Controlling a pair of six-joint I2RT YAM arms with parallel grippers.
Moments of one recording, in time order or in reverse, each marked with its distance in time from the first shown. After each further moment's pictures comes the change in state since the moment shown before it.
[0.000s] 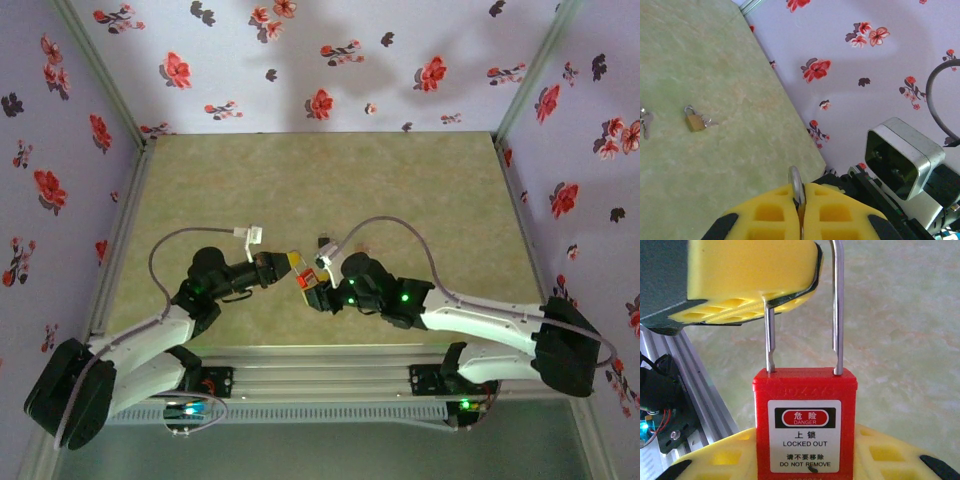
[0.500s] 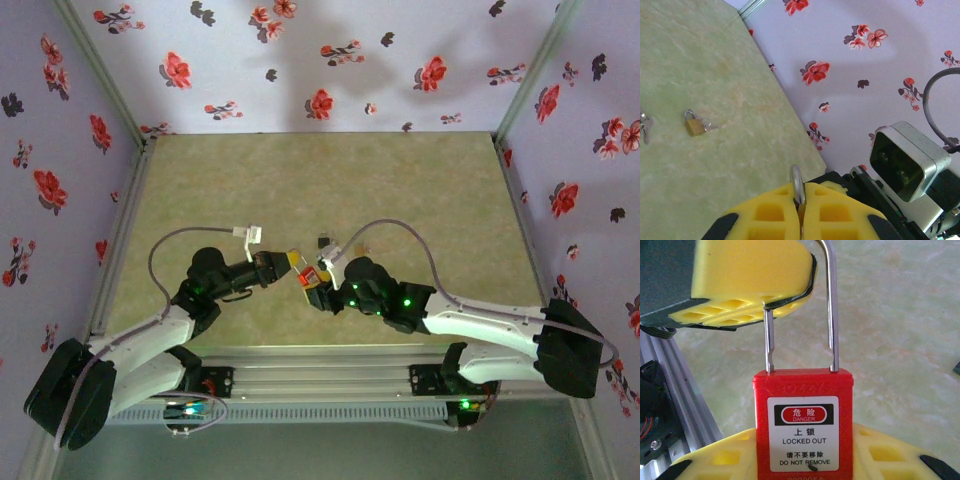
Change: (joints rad) left arm 0.000 -0.001 -0.002 0.008 -0.006 0.004; right arm 0.014 -0.016 -0.039 0.069 0.081 -0.050
